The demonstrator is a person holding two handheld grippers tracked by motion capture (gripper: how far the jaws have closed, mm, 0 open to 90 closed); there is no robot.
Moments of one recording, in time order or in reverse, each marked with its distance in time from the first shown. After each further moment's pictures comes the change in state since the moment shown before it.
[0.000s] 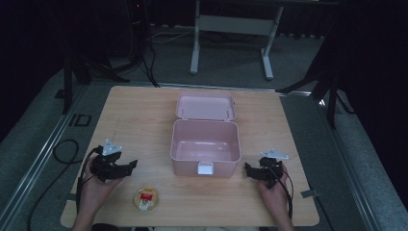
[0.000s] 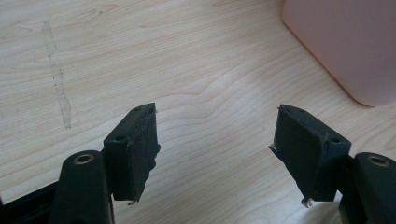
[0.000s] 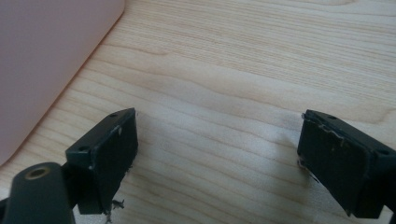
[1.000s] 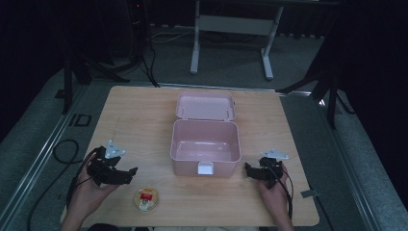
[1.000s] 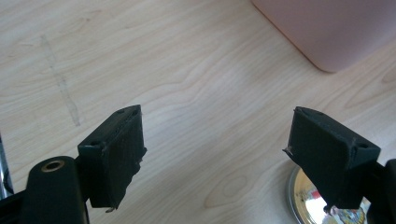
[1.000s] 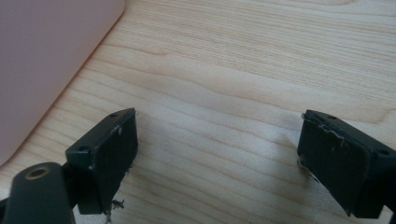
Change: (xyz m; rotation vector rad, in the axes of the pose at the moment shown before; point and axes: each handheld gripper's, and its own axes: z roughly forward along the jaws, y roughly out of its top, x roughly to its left) left arm -0.018 0.012 -0.030 0.096 -0.005 0.137; right arm 0.000 0.000 0.000 0.000 0.000 -0.002
